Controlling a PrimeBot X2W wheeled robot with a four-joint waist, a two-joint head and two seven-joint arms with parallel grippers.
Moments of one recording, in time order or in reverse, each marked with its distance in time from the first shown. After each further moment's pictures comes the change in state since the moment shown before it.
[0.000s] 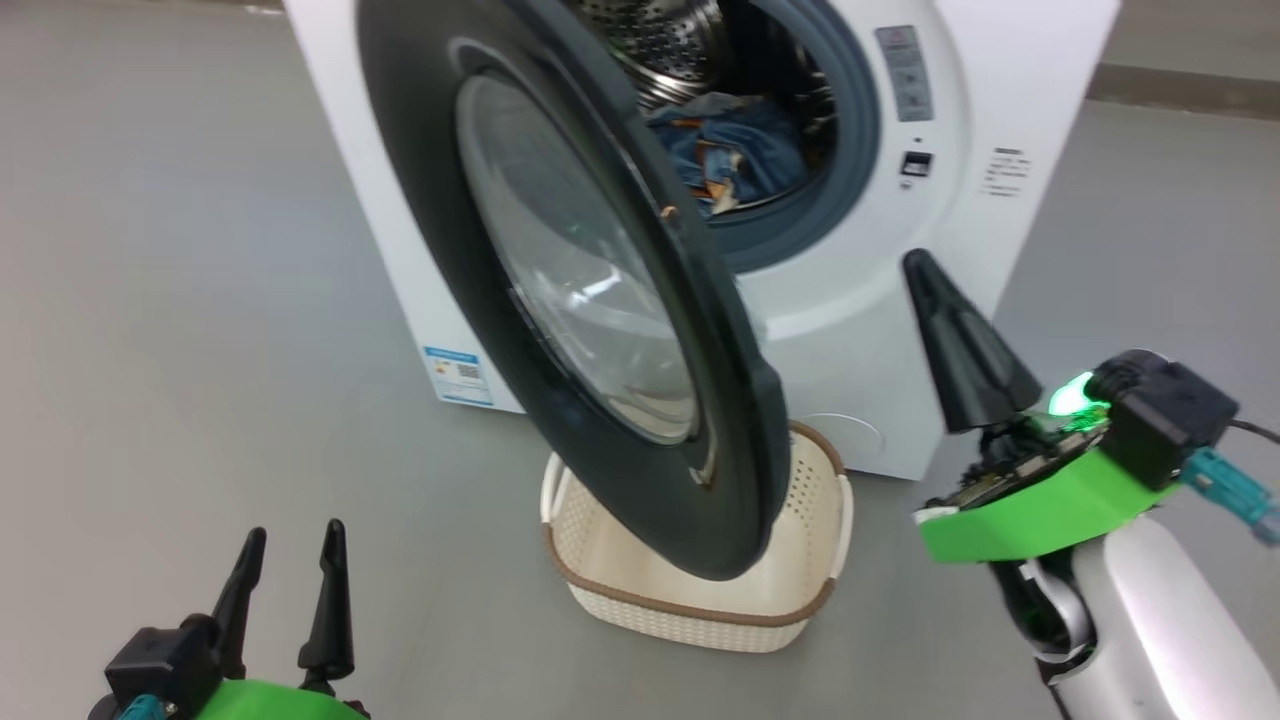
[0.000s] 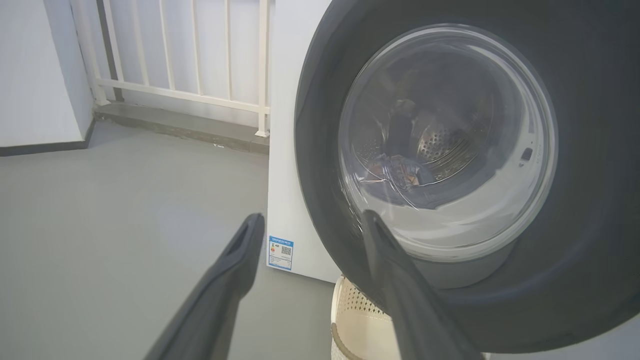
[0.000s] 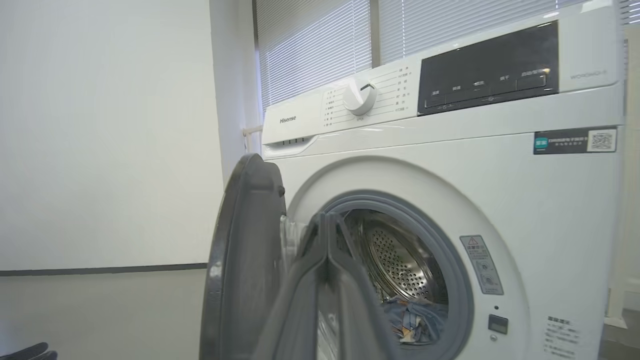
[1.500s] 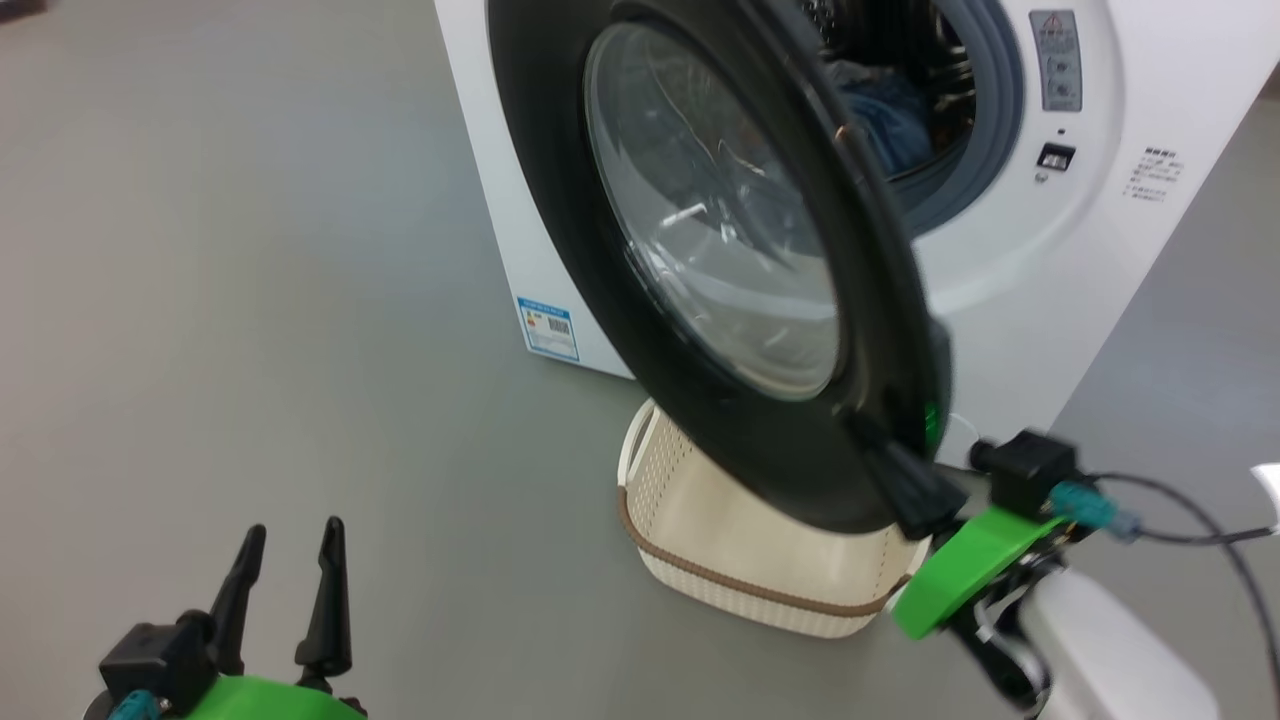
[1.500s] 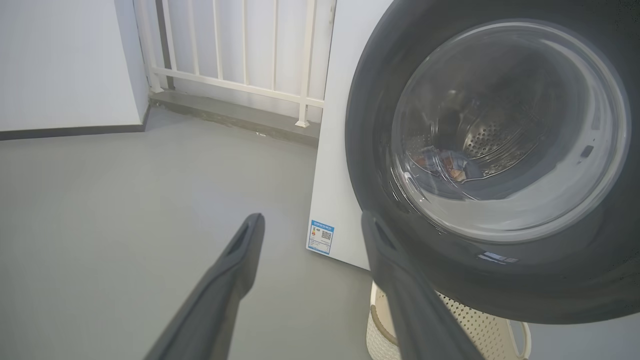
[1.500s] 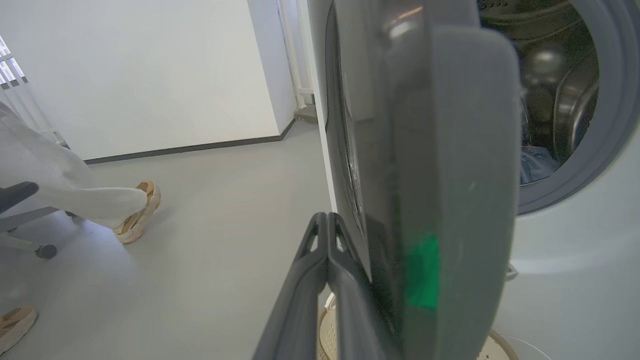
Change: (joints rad) left arm -0.002 0.020 -0.017 0.004 -0.027 0.000 0.000; right arm -0.027 -0.044 0.210 0.409 0.083 0.004 0.000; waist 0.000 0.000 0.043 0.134
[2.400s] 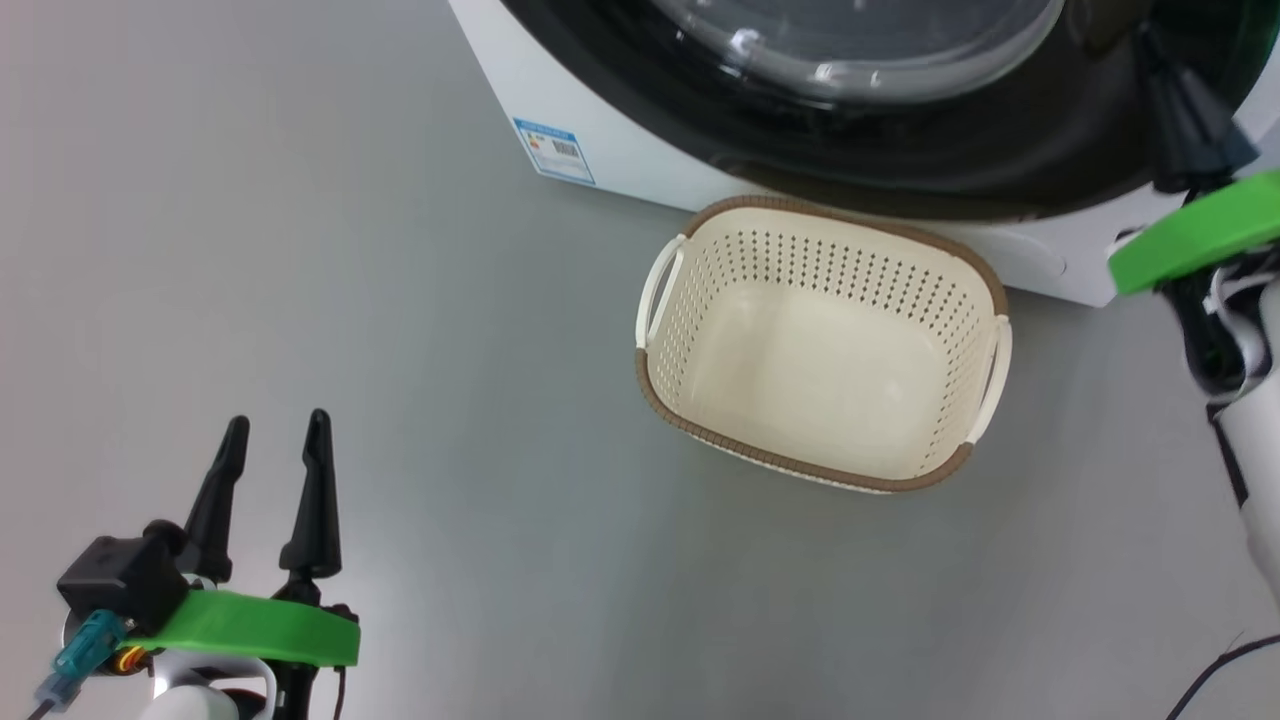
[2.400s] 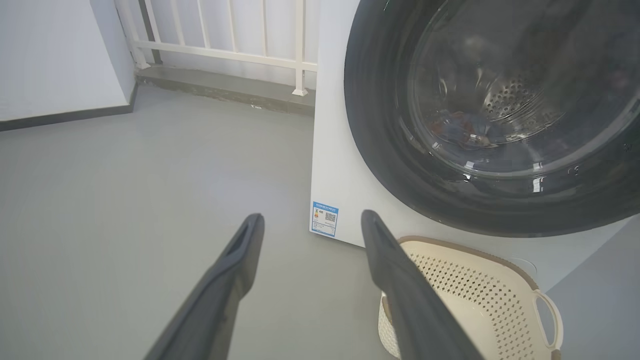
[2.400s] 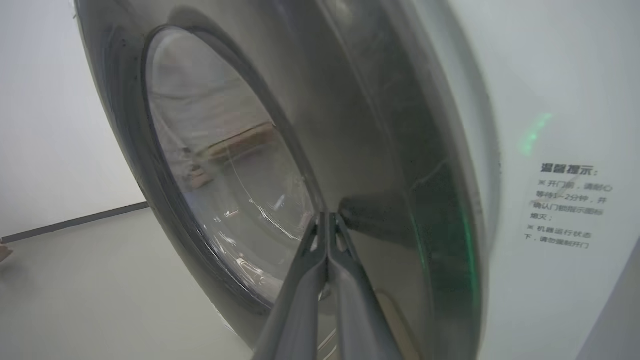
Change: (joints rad) left arm -0.132 0.002 0.001 -0.042 -0.045 -0.001 0.000; right arm -0.424 -0.126 -0.301 0.141 -0.047 0.000 0.000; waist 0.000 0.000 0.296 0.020
